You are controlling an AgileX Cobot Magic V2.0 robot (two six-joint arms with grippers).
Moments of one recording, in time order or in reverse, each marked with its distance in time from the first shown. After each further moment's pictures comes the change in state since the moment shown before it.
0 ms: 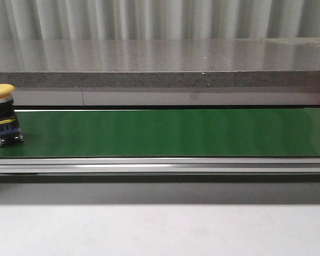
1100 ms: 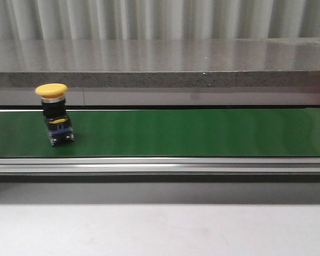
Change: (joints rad) left arm -0.135 -0.320 0.004 0.010 0.034 0.018; right arm 0.000 0.000 0.000 0.000 0.000 0.000
